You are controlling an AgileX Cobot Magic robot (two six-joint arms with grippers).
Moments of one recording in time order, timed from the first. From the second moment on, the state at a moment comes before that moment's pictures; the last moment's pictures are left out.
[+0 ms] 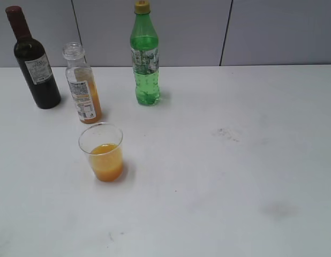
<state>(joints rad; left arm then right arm) 0.00 -0.01 -0.51 0.00 1.18 0.05 0.04 -0.01 -0.50 0.00 1.04 -0.07</state>
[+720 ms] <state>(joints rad) 0.00 -0.01 -0.48 0.09 1.11 -0.09 0.04 -0.01 -0.50 0.00 1.04 -0.07</state>
